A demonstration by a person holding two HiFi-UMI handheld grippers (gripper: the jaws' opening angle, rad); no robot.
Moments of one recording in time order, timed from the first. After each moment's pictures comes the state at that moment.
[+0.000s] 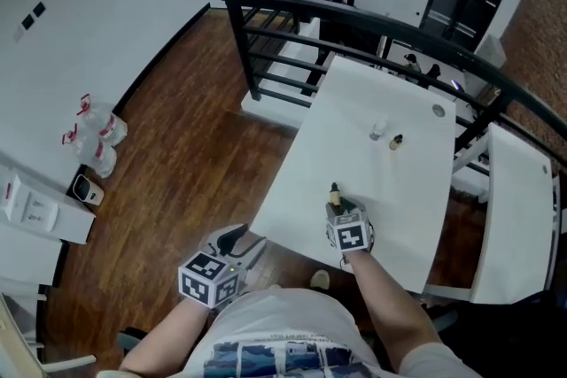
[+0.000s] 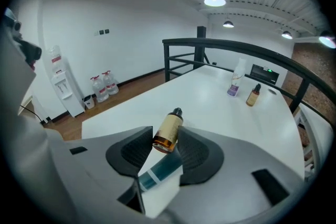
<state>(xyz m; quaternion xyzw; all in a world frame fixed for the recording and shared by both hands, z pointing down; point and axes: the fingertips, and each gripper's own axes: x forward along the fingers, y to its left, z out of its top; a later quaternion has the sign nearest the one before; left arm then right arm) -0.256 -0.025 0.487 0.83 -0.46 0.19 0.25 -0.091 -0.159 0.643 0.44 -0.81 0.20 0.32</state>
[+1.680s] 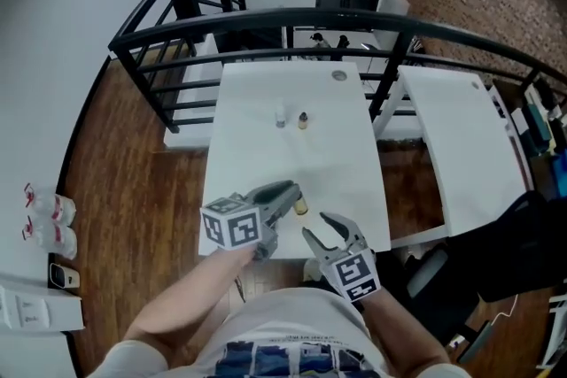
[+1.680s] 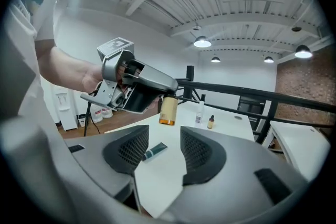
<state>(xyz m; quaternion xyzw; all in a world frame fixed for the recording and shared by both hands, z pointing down) 0.014 -0.113 0.452 0.92 -0.18 0.03 0.35 0.029 -0.032 0.496 0.50 -0.84 0.09 0.19</state>
